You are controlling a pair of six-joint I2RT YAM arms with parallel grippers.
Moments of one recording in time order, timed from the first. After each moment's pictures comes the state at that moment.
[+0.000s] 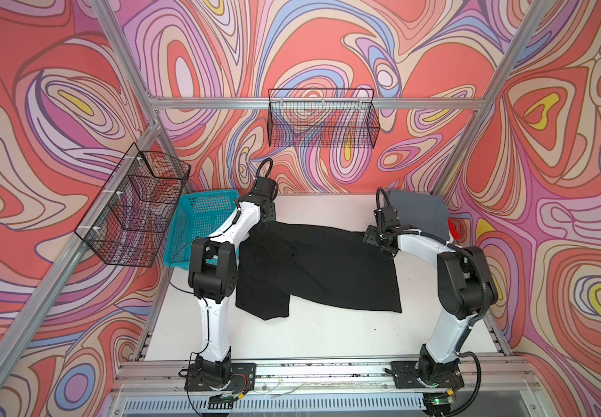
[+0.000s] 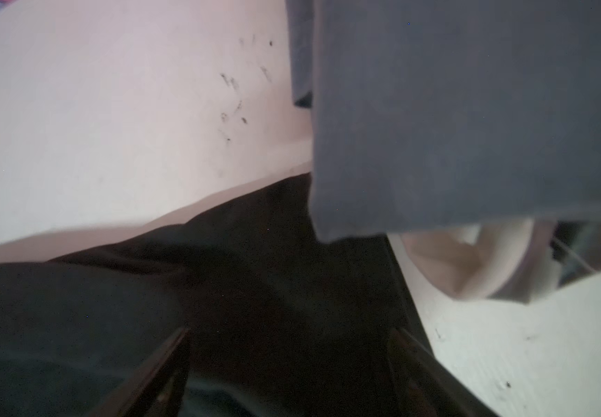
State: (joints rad) left arm -0.25 2.12 1.84 -0.72 -0.31 -0.32; right arm 0.21 1.89 1.26 -0.39 0.23 0.58
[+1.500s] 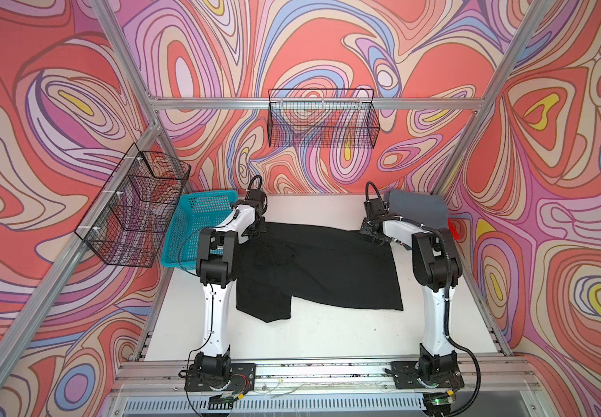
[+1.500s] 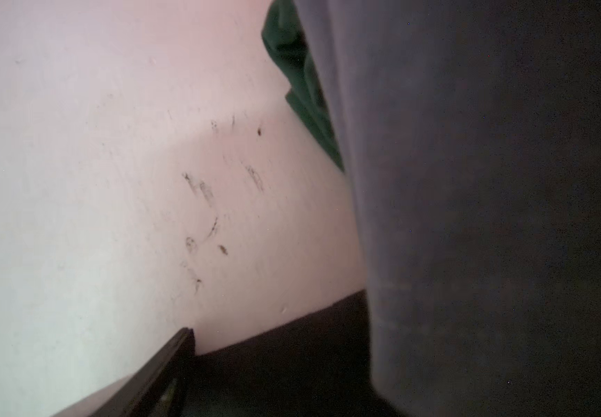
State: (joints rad) left arm -0.14 2.31 1.87 -0.81 -0.25 -0.33; right arm 0.19 2.22 1.61 -0.43 0.35 0.53
